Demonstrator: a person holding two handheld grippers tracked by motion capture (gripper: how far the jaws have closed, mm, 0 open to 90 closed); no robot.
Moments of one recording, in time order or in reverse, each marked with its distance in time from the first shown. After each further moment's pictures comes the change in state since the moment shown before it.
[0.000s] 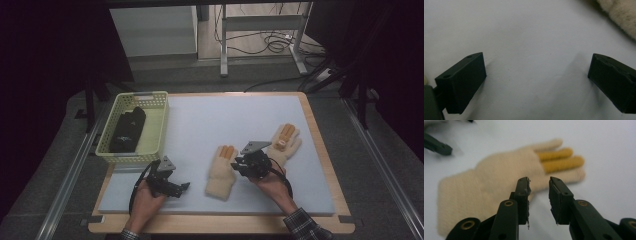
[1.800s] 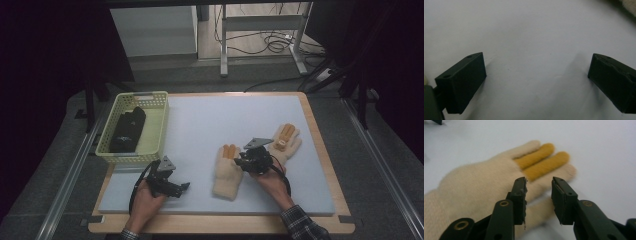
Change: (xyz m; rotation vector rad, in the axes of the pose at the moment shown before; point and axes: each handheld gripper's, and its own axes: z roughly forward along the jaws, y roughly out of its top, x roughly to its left) left arm 0.000 0.000 0.000 0.000 0.000 0.000; right arm -0.021 -0.006 0.012 -0.012 -0.083 0.082
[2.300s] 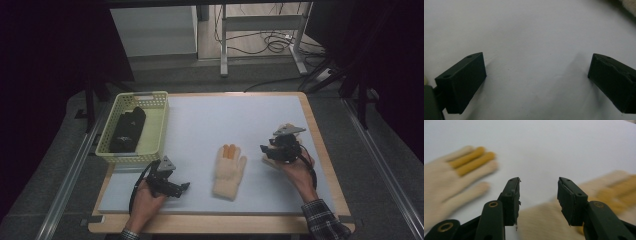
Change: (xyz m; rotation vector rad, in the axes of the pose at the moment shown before) left arm 0.000 0.000 0.000 0.000 0.000 0.000; right arm -0.067 -0.005 -0.052 -0.016 -0.169 0.090
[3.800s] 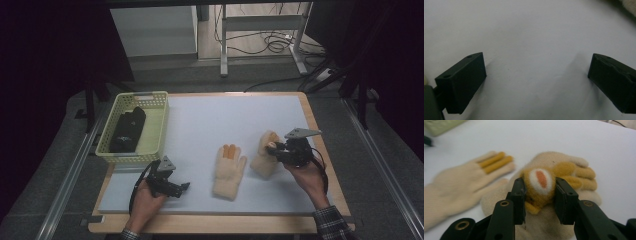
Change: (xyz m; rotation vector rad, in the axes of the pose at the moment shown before) left arm 0.000 0.000 0.000 0.000 0.001 0.001; right arm 0.002 -0.005 -0.039 -0.067 0.120 -0.002
